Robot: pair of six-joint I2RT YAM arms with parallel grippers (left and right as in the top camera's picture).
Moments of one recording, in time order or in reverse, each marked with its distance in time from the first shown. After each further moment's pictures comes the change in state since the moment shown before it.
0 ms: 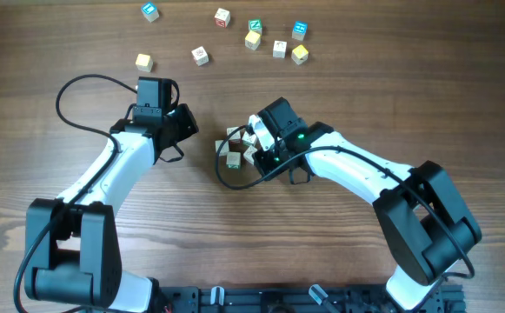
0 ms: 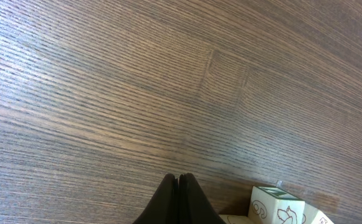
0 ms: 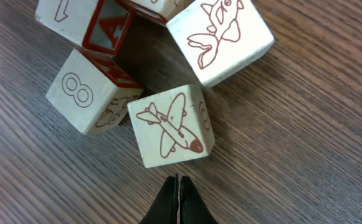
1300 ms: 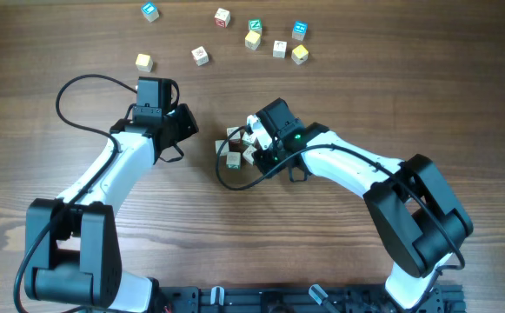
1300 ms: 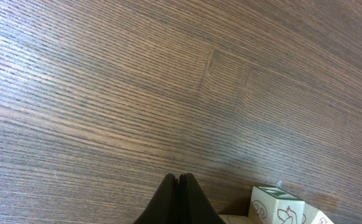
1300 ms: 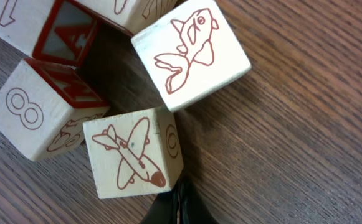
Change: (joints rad) left arm 0.000 0.000 0.000 0.000 0.000 0.000; right arm 0.000 0.047 0.000 0.064 0.069 -0.064
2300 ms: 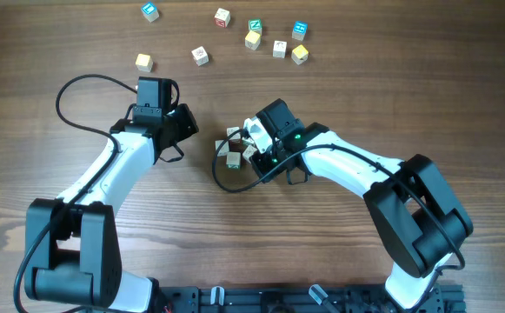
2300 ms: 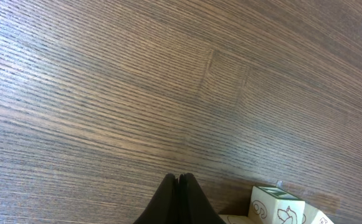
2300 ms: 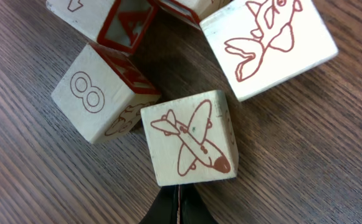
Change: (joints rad) left arm 0.000 0.000 0.000 0.000 0.000 0.000; right arm 0.000 0.000 0.000 -0.019 -0.132 0.000
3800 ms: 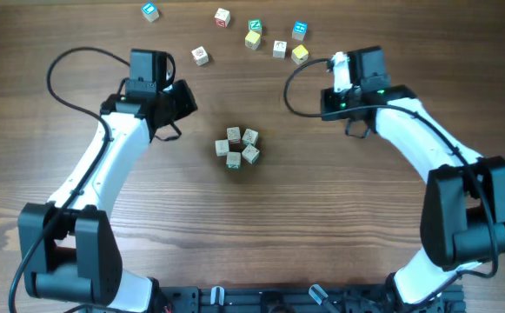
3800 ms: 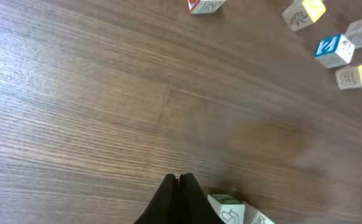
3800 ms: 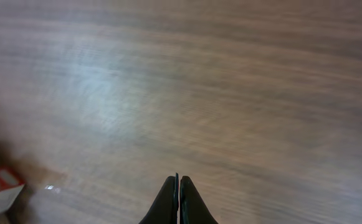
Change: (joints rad) left arm 0.000 0.010 0.215 -0.166 0.027 0.022; right arm -0.436 -0.075 0.091 0.016 0.109 0.055
